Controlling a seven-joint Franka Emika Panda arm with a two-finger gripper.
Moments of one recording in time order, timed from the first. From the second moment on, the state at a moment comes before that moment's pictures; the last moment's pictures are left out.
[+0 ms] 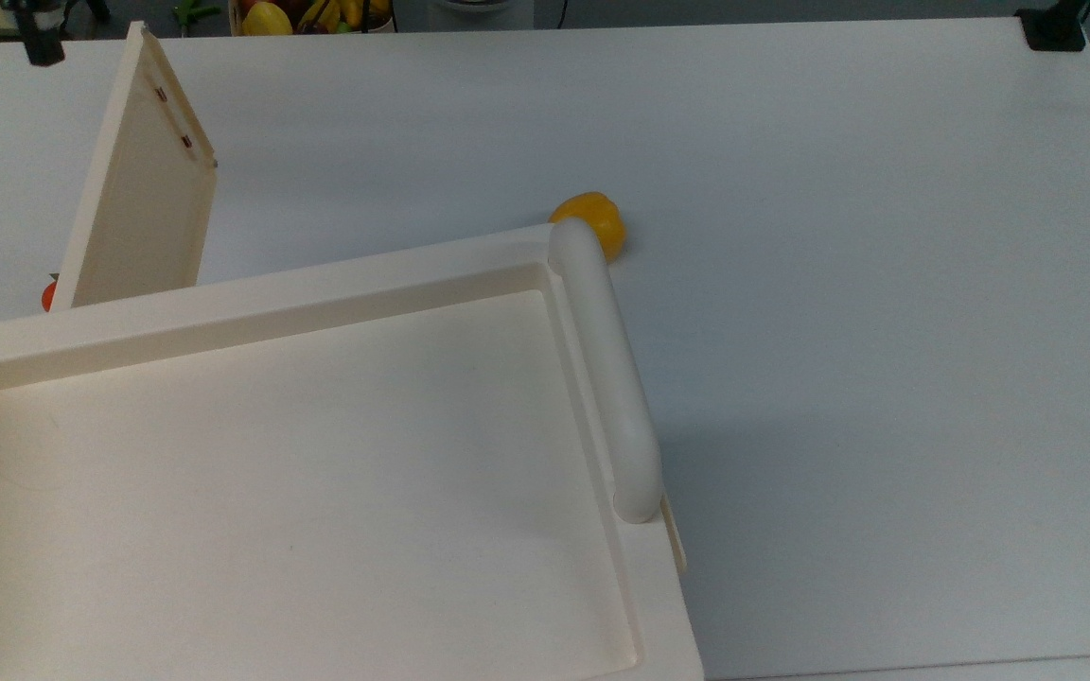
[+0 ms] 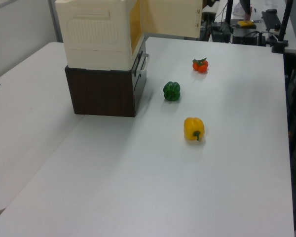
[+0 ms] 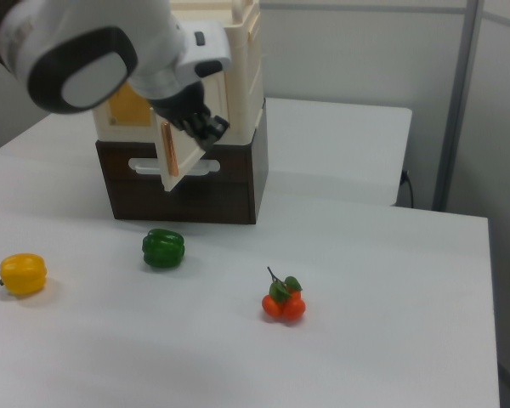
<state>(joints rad) -0.06 0.05 -0.35 -1.64 0.33 2.18 -0.31</state>
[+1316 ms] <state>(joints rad) 0.02 0.15 -0.24 -1.64 0.50 2.32 -0.31</state>
